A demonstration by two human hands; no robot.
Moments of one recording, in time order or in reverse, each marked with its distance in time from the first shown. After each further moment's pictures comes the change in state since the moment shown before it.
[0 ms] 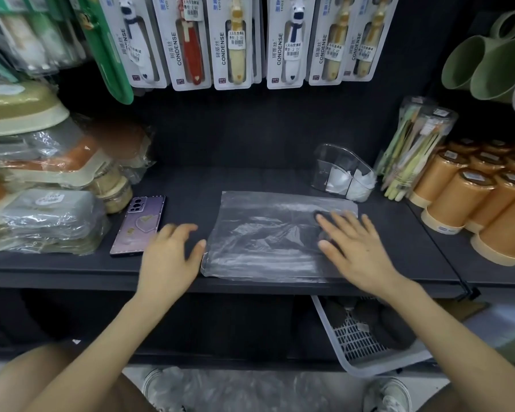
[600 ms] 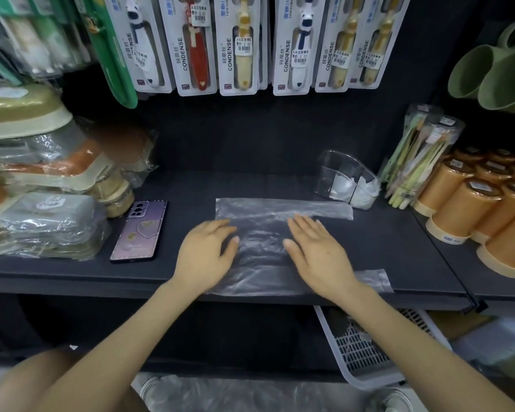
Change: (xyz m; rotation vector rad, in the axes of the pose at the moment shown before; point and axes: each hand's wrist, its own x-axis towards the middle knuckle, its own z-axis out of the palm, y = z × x) left_hand 0.029 0.017 0.036 0.042 -0.109 0.260; right_hand 0.025 -0.065 0.004 0.163 0.067 -0.078
